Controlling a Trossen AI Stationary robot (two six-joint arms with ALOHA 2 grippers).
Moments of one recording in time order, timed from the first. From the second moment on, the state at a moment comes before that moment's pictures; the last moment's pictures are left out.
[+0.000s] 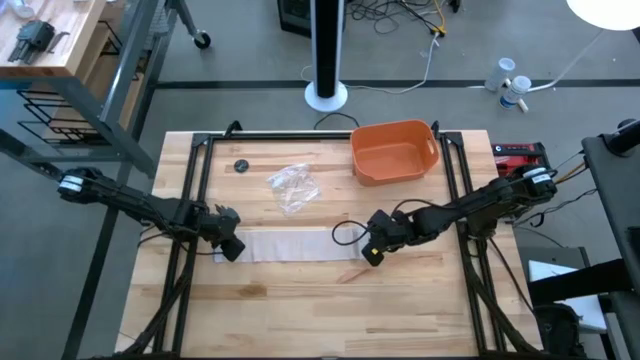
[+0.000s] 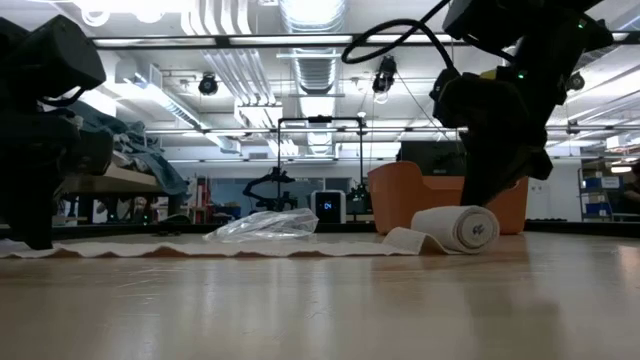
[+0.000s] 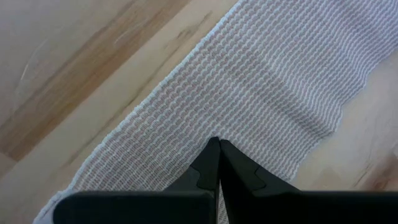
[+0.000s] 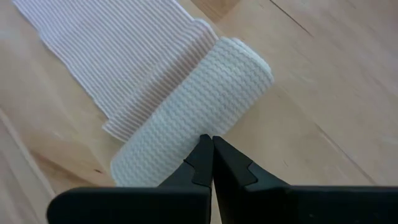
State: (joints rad) left arm -0.21 0.81 0.25 -0.60 0.02 -1.06; right arm 0.22 1.49 0.76 -0.36 0.22 0.94
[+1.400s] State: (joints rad) left arm -0.21 0.80 0.25 -0.54 0.13 -1.15; right arm 0.18 1.52 0.94 -0.56 0.28 0.79
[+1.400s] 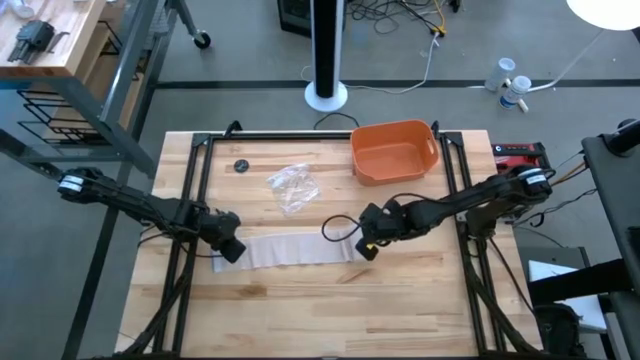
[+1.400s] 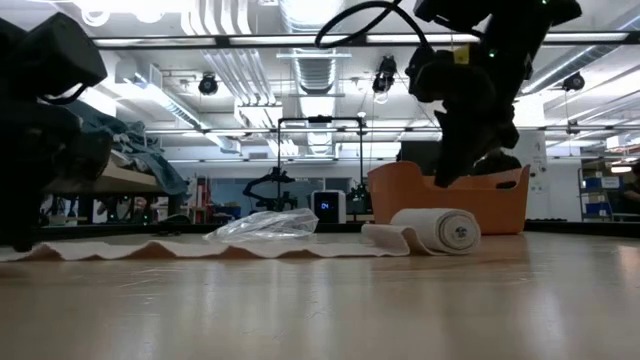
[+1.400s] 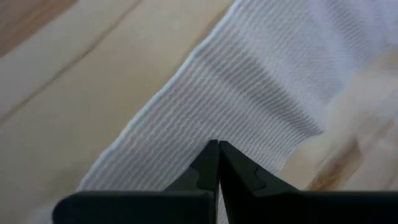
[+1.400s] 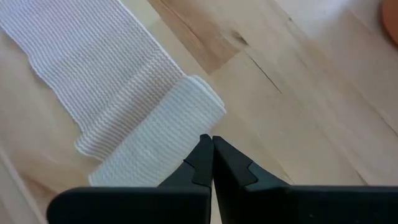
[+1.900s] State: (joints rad) left arm -0.22 0.81 0.54 -0.66 -0.23 -0.82; right arm 0.18 1.49 0.85 -0.39 0.15 0.79
